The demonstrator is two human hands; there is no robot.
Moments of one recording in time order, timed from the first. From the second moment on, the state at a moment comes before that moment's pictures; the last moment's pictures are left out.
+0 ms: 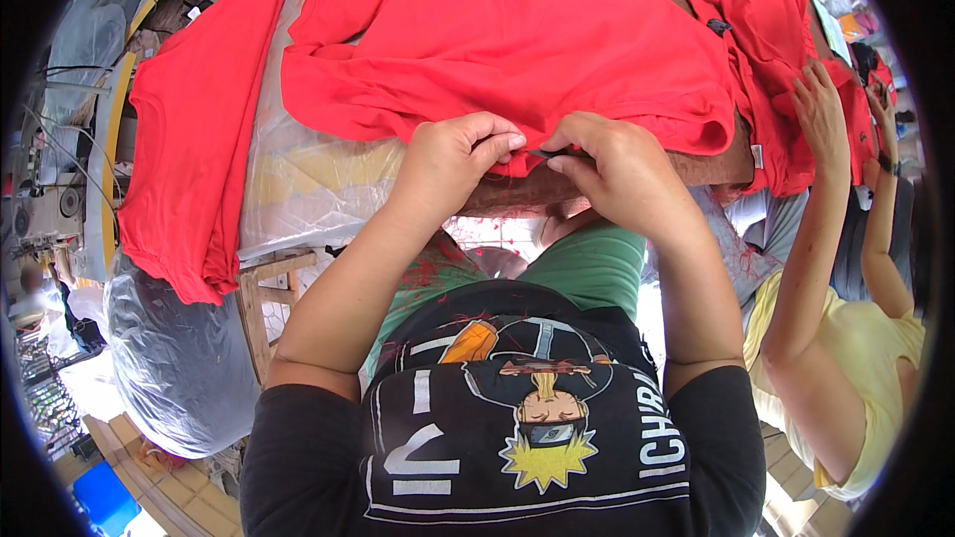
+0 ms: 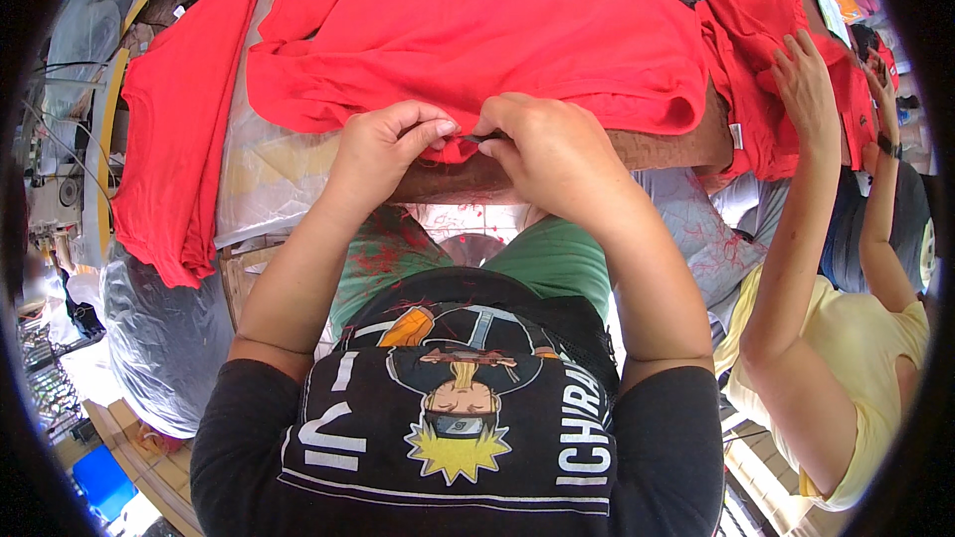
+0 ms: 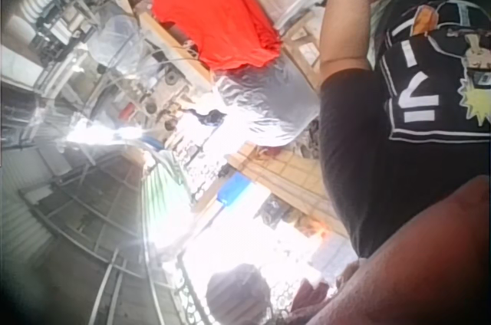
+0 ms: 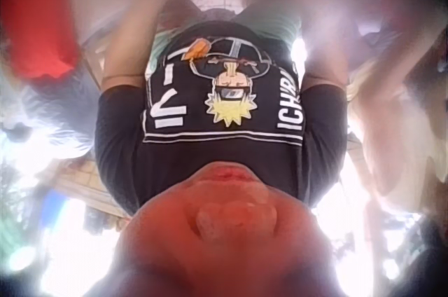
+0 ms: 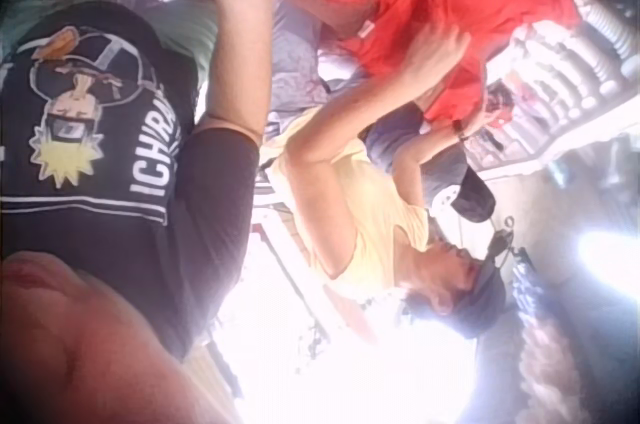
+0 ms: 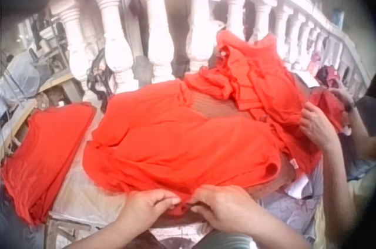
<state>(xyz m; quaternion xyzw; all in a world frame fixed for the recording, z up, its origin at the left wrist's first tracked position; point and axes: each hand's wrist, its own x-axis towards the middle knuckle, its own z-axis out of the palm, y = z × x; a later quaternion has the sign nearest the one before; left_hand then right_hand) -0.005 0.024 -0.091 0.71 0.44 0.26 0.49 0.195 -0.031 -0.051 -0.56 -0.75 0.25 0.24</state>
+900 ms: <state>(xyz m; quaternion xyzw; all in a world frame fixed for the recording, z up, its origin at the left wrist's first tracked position) -0.009 0.018 -0.071 0.85 0.43 0.16 0.25 0.191 -0.026 -0.077 -0.55 -0.66 0.35 0.38</state>
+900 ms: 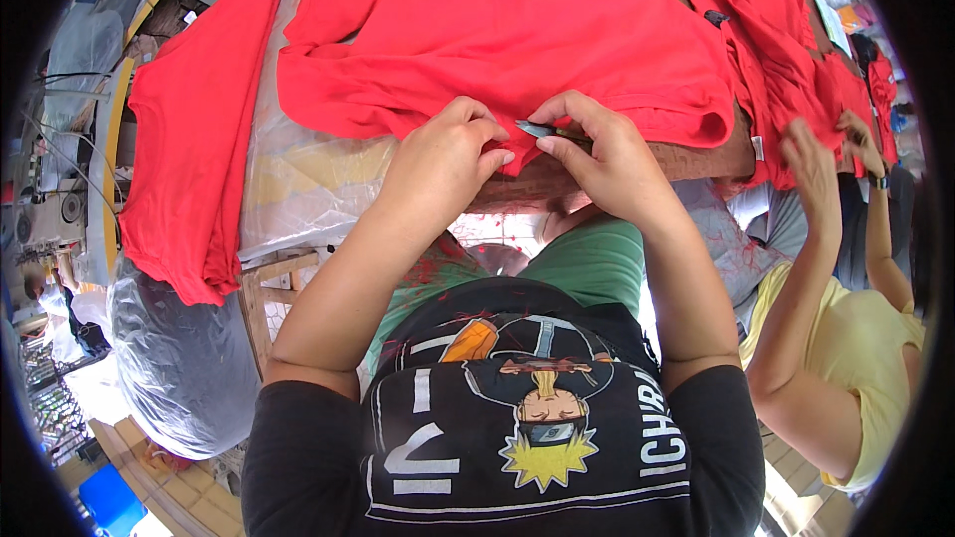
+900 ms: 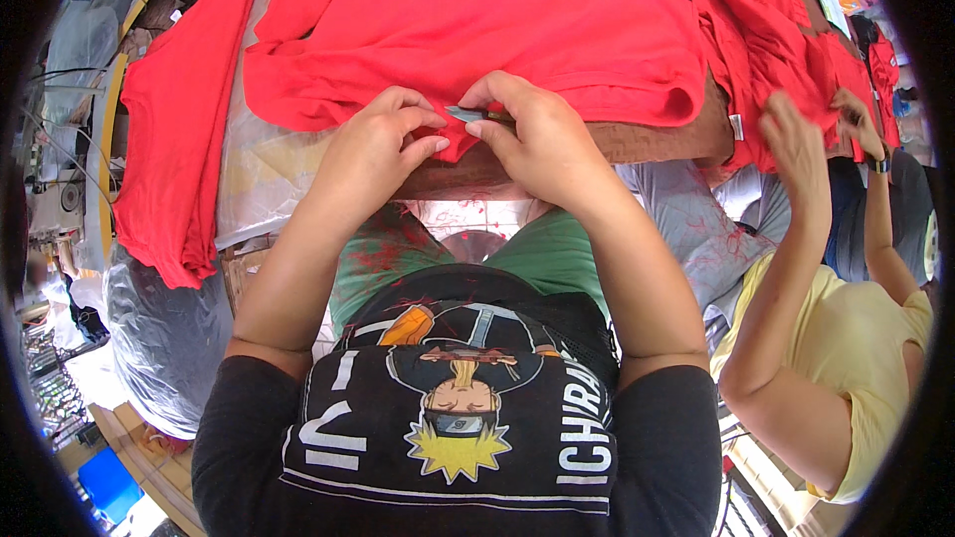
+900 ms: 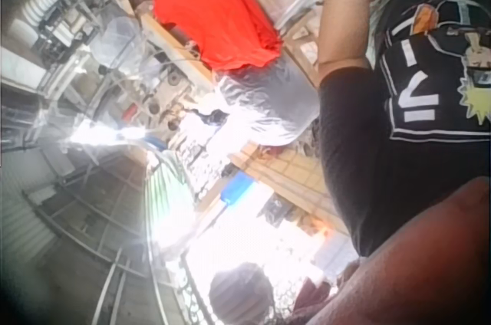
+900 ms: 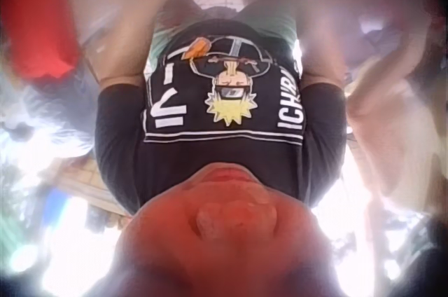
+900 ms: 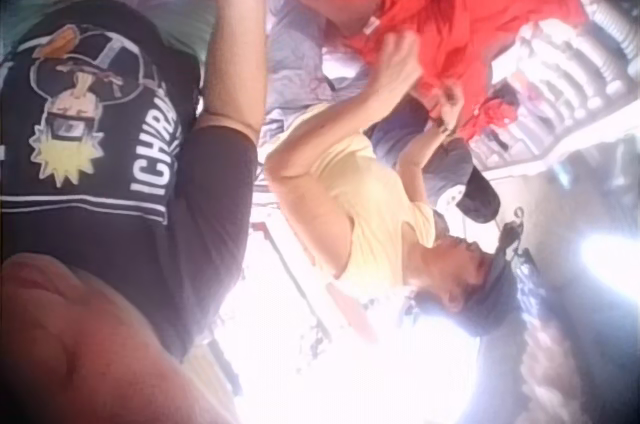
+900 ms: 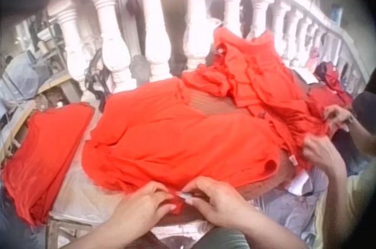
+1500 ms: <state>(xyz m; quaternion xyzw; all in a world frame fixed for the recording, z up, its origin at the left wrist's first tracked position) -0.012 0.023 -0.074 0.84 0.43 0.16 0.29 0.196 -0.021 -0.075 -0.53 -0.67 0.43 0.28</state>
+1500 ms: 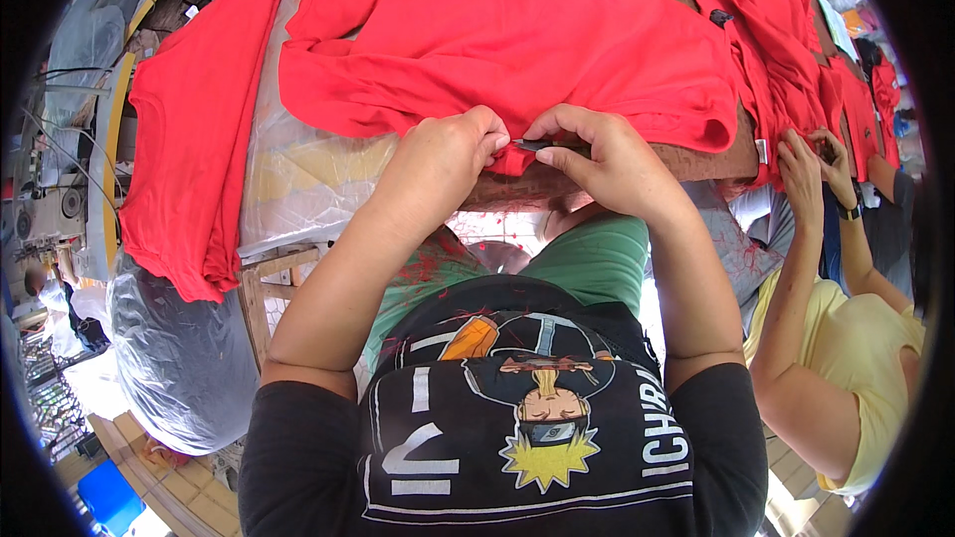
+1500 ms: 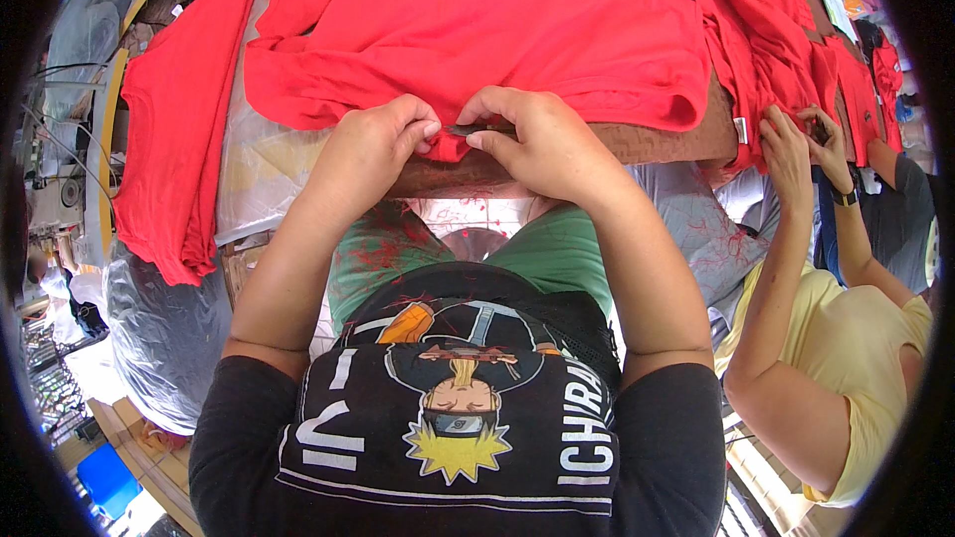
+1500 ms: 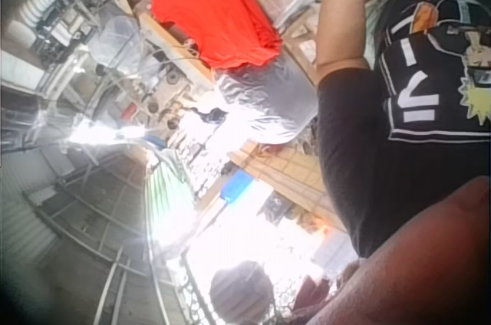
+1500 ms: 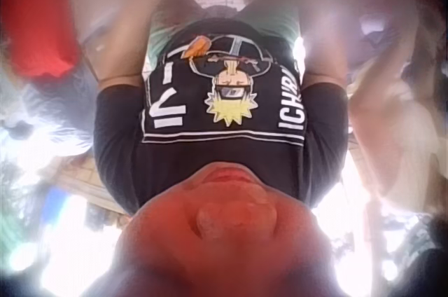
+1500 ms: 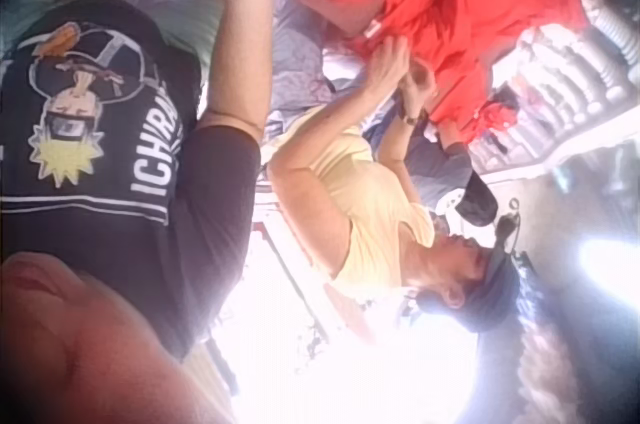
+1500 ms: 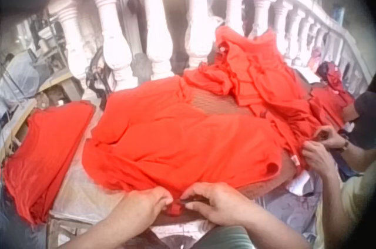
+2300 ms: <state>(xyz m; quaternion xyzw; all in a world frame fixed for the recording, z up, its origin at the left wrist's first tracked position) -0.062 0.022 -0.008 0.86 0.30 0.11 0.39 0.207 -0.028 -0.053 -0.54 -0.67 0.37 0.34</state>
